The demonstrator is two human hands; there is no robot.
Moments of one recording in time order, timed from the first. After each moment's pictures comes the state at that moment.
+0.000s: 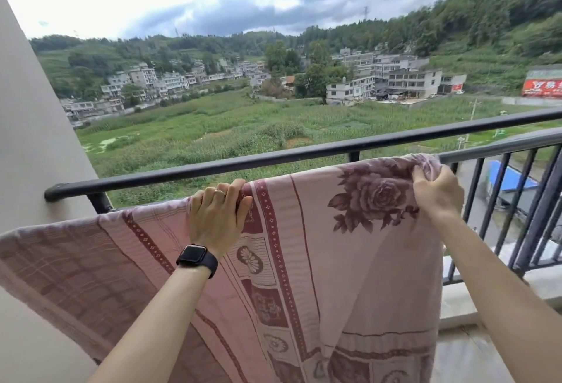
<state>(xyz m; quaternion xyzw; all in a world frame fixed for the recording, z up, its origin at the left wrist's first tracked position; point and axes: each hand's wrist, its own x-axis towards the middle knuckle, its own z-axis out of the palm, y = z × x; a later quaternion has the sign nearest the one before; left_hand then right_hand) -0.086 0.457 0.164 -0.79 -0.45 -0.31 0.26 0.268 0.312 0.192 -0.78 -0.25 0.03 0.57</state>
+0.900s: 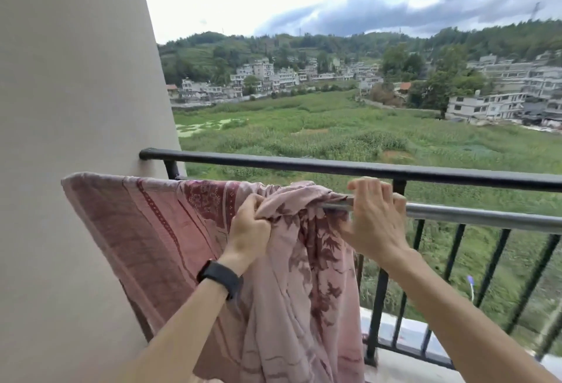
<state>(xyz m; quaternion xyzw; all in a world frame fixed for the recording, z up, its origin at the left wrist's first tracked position) 0.077 0.340 0.196 -0.58 -0.57 -0.51 -0.28 0.297 0.367 0.185 -0.61 -0.70 -0.20 0.31</state>
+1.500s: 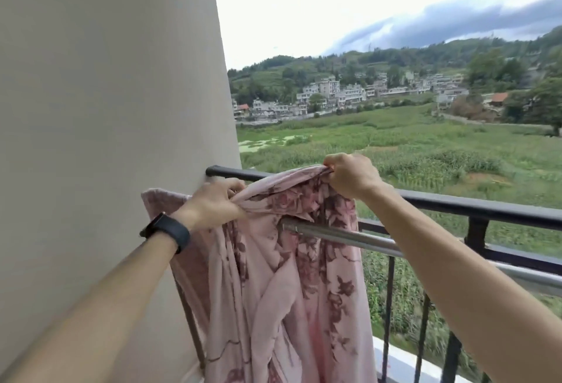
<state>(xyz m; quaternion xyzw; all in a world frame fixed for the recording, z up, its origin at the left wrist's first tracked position) -0.036 0.356 0.296 -0.65 -0.71 -0.27 -0.06 0.216 0.474 0.305 -0.50 -0.82 -0.01 0.27</state>
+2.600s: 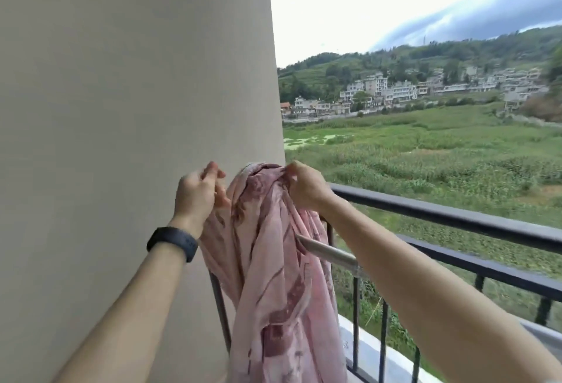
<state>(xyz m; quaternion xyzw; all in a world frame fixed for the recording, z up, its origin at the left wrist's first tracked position) -0.148 0.395 0.300 -0.38 -0.62 -0.68 -0.10 0.000 0.536 0.295 -0.34 -0.87 0.17 0.31</state>
